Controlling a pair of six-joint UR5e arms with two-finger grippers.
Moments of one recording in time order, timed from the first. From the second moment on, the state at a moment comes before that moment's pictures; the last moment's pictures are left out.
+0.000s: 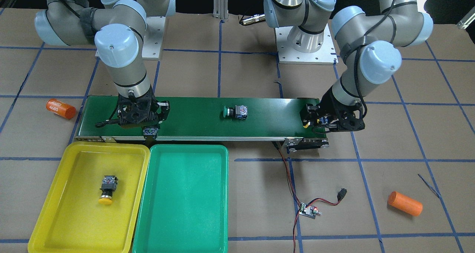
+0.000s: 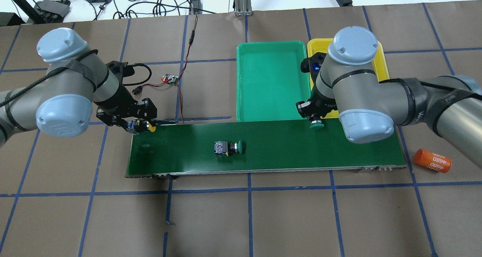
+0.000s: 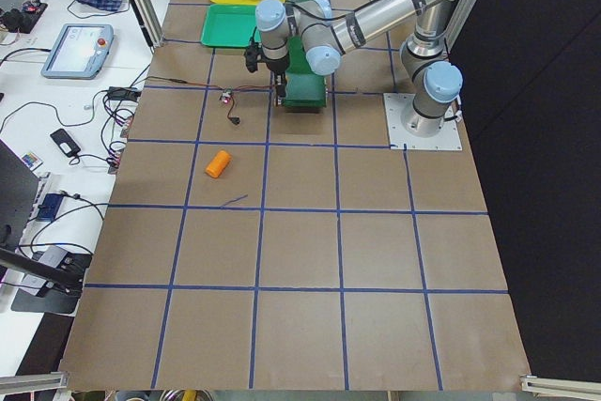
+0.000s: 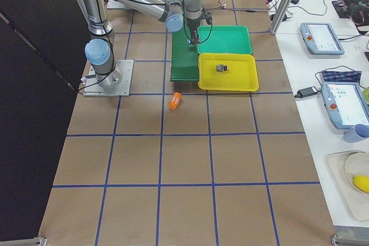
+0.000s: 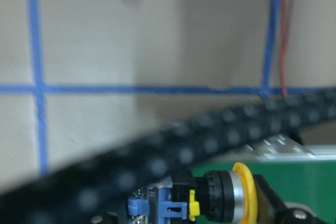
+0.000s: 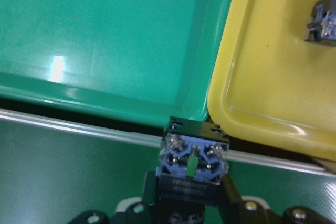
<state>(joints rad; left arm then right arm) -1.45 -1.66 -2.00 -1.16 1.50 0.01 1.66 -1.41 1.95 -2.20 -1.58 -0.11</state>
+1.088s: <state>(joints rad) -1.51 -1.66 -1.97 -1.16 1.50 -0.08 1.67 -1.07 1.64 -2.23 -1.58 -0.13</state>
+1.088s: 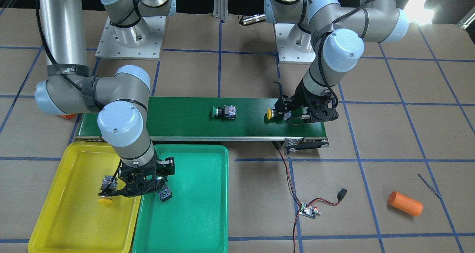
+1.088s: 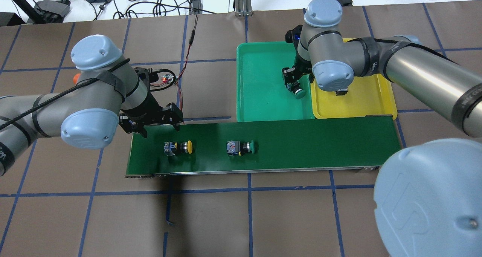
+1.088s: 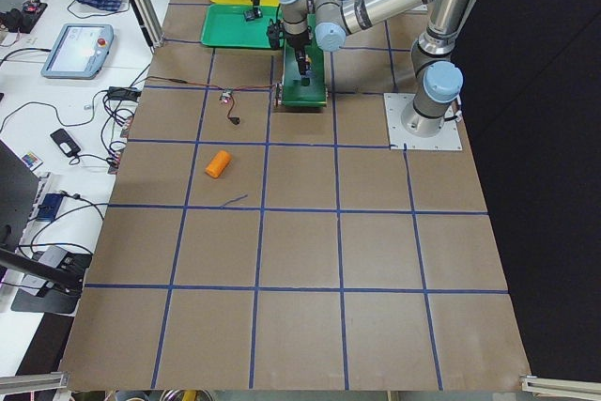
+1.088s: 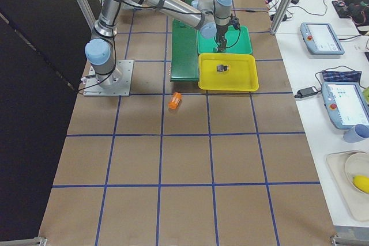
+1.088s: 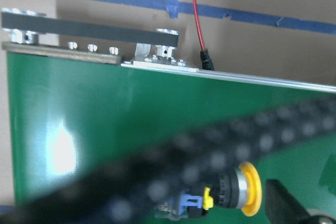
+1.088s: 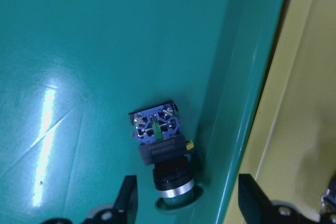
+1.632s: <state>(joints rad) -1.20 -1.80 -1.74 -1.17 1.51 0.43 1.65 -1.23 1.67 -2.02 -1.59 -0.17</state>
